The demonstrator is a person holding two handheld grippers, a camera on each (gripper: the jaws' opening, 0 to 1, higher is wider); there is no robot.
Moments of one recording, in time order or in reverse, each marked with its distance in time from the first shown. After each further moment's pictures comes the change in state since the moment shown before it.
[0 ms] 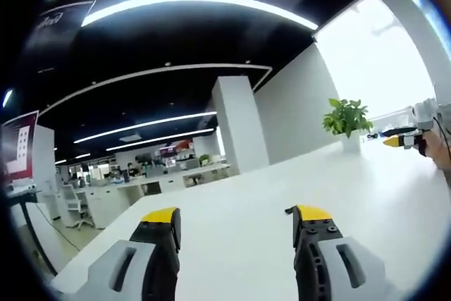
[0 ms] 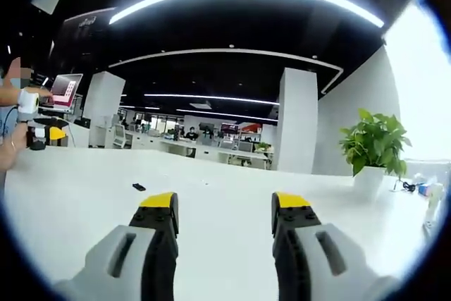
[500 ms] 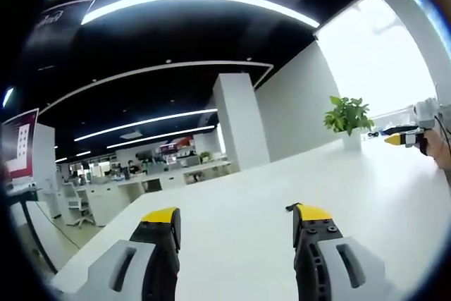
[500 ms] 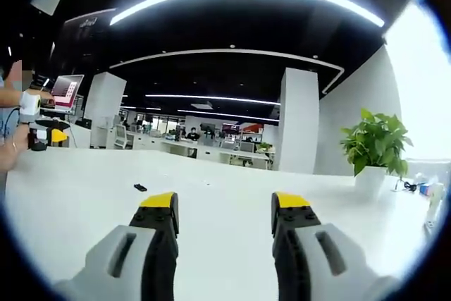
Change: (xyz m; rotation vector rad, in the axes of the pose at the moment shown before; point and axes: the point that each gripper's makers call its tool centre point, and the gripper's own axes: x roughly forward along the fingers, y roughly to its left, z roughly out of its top) left arm 0.002 0.003 -0.004 -0.002 0.016 0.005; right arm 0.000 0.003 0.000 0.003 -0.003 0.008
